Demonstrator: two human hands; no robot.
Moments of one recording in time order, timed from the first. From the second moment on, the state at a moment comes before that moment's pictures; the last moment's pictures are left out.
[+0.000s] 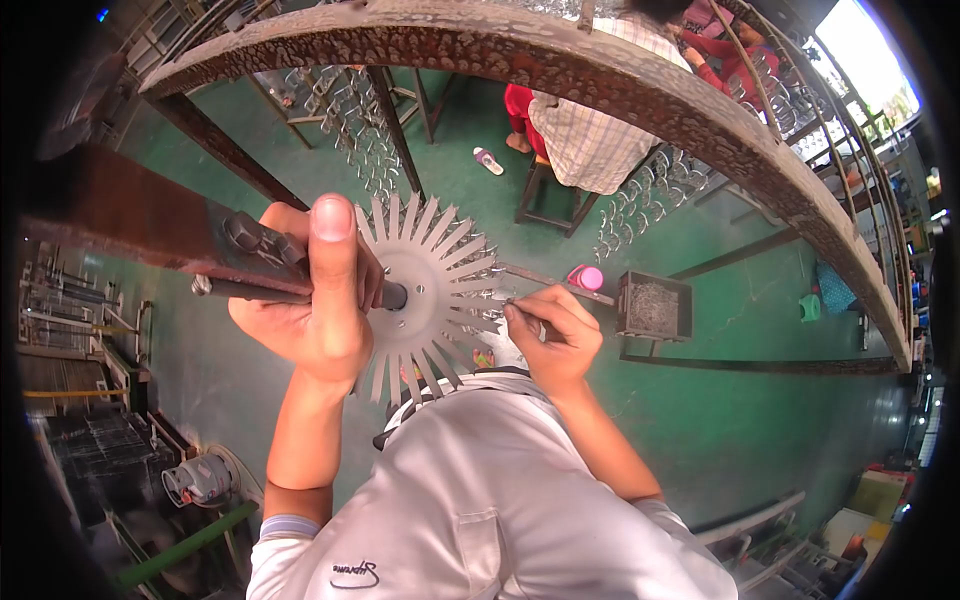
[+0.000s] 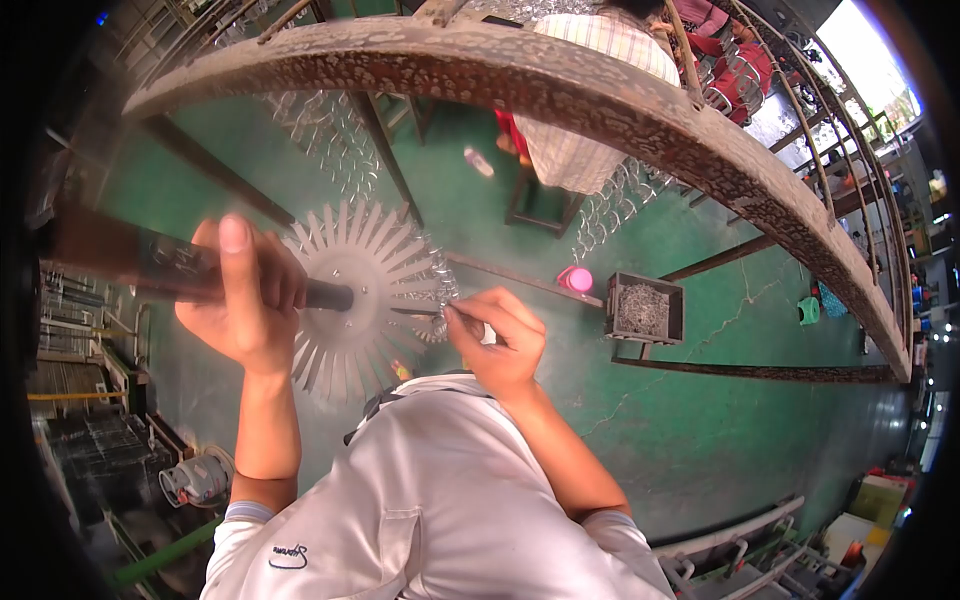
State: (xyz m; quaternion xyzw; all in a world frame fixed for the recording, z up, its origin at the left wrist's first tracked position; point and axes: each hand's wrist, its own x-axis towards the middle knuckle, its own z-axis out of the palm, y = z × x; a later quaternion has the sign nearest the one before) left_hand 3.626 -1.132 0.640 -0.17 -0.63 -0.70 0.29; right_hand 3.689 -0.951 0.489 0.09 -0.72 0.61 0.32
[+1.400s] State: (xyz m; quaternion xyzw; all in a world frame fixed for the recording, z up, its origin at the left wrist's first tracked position) left_hand 3.629 -1.147 0.623 -0.10 -0.62 -0.71 0.31; right_hand 3.583 -0.675 0.678 0.01 -0.70 0.57 0.43
